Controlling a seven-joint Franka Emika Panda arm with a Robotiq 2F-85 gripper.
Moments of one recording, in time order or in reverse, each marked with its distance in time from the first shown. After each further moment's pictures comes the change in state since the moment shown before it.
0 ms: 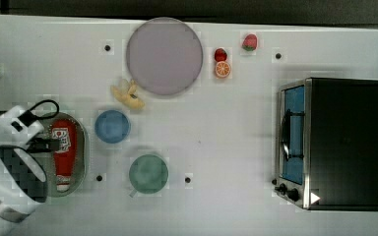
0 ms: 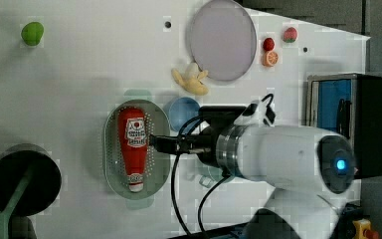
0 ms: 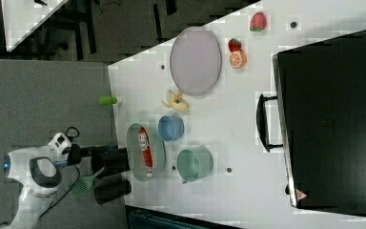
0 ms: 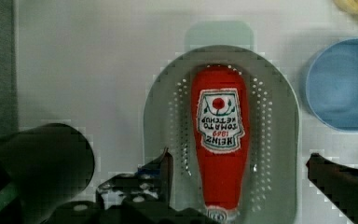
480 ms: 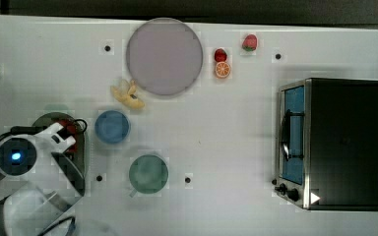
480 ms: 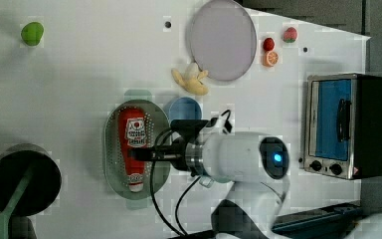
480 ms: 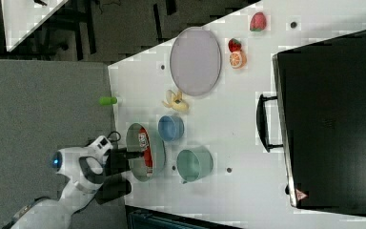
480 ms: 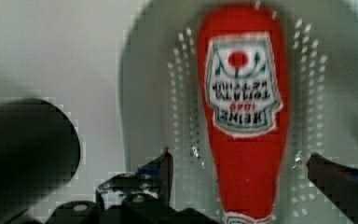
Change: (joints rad) arm -0.003 0.224 -0.009 -0.154 -0.022 0.312 0.013
